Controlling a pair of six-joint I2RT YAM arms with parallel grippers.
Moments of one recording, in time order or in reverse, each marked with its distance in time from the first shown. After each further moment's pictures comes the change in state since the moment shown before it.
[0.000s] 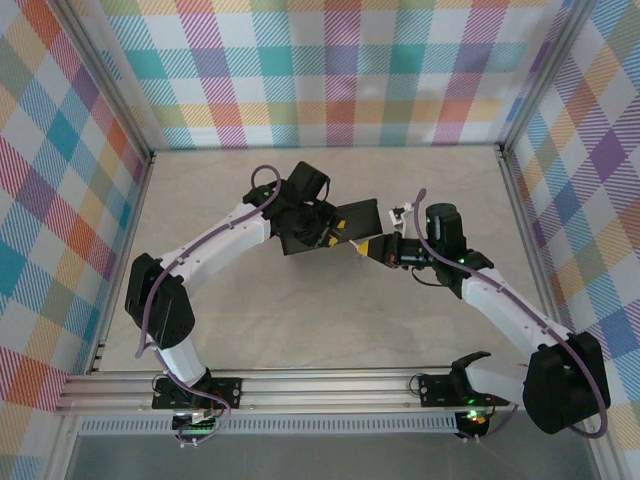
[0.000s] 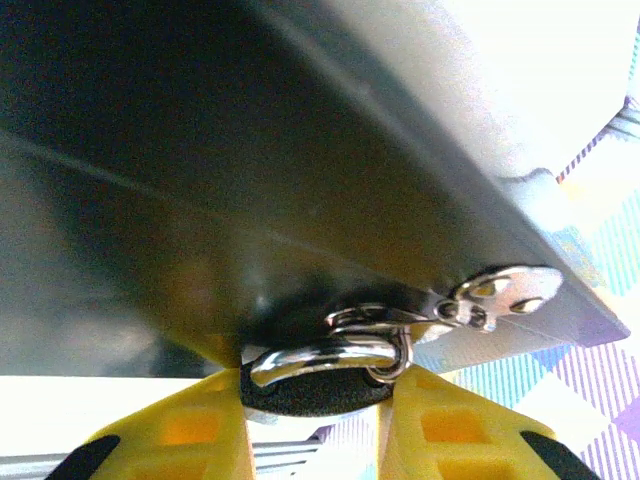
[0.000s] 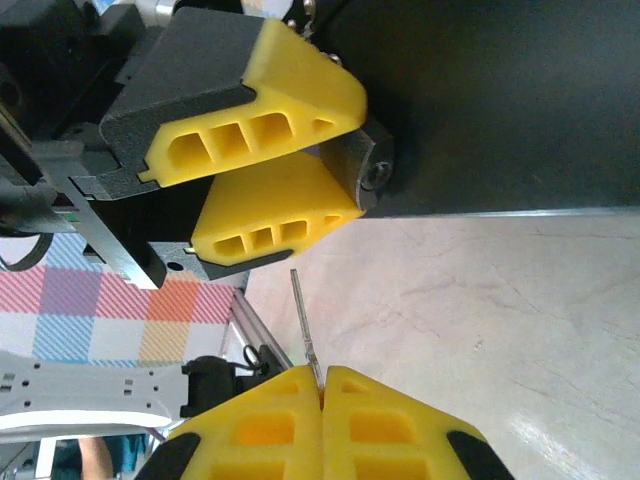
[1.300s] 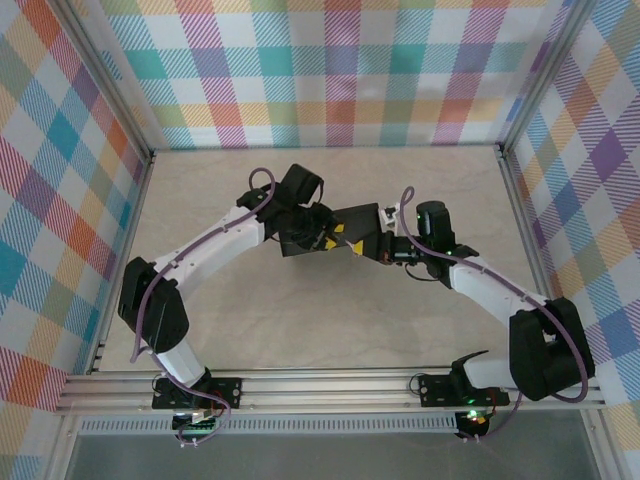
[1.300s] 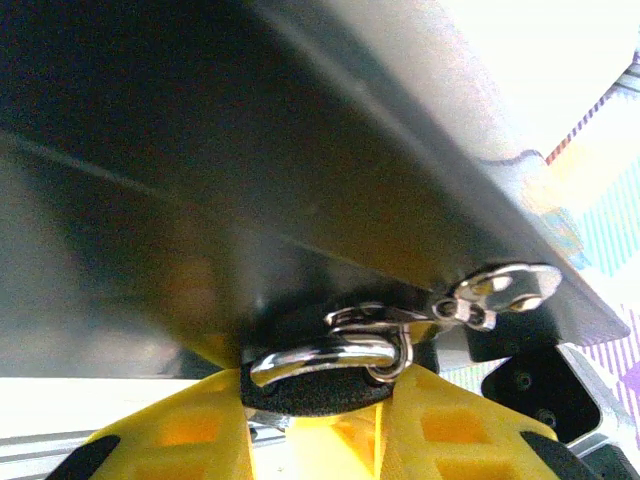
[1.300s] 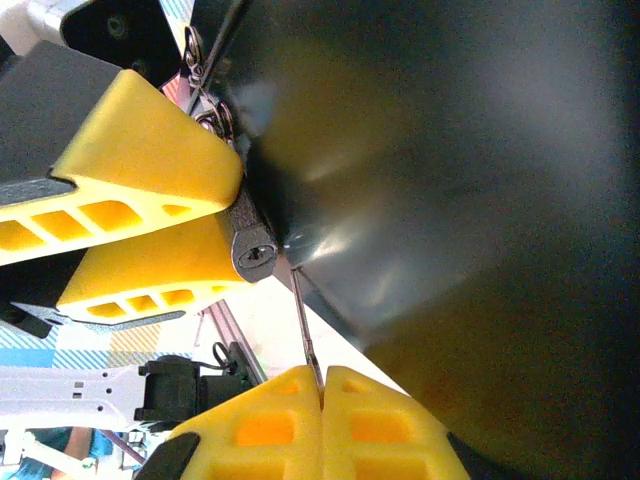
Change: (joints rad) left arm 0.029 -0.045 -0.060 0.028 0.066 0.051; right arm -0.008 0.159 0.000 0.109 -0.024 -0.074
